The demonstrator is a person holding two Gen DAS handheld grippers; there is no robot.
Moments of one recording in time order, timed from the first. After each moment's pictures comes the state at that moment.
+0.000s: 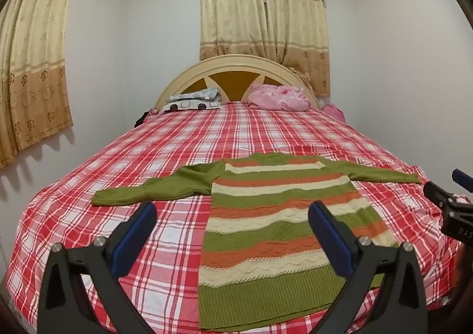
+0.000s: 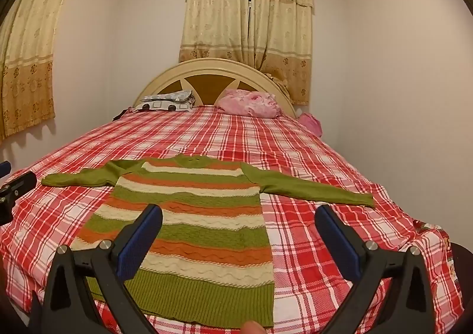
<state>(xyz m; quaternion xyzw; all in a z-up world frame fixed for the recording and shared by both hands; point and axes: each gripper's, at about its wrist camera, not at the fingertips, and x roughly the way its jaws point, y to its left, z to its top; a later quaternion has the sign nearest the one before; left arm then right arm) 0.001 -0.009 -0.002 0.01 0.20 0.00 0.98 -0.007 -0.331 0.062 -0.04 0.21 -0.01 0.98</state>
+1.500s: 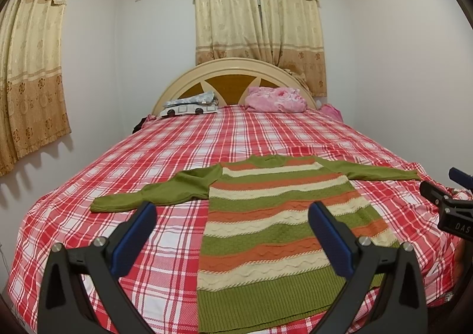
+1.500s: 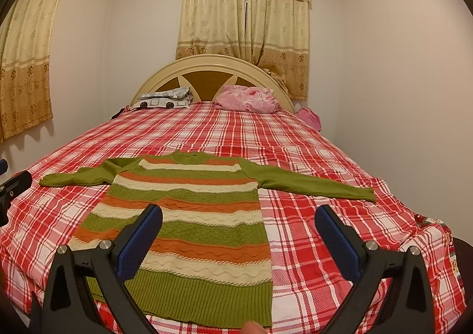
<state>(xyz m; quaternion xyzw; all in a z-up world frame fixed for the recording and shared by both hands) -0.002 -0.014 -0.001 0.02 0.19 -0.01 0.98 -0.002 -0.339 0.060 -0.03 0.22 -0.01 0.97</state>
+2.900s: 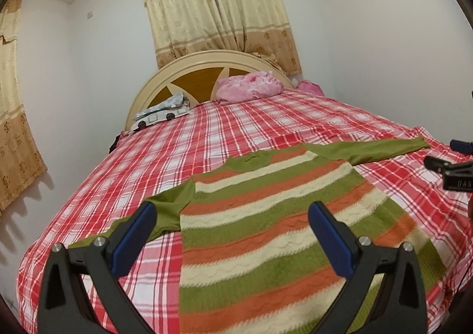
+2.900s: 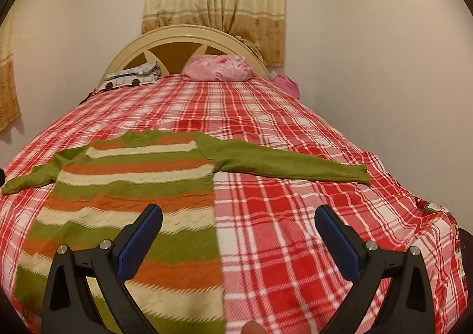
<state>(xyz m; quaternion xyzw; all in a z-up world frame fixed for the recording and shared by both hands) 0.112 -0.066 -0.023 0.12 0.20 -0.06 0.97 0.111 -0.415 0.012 0.00 0.30 -0.07 0.95</state>
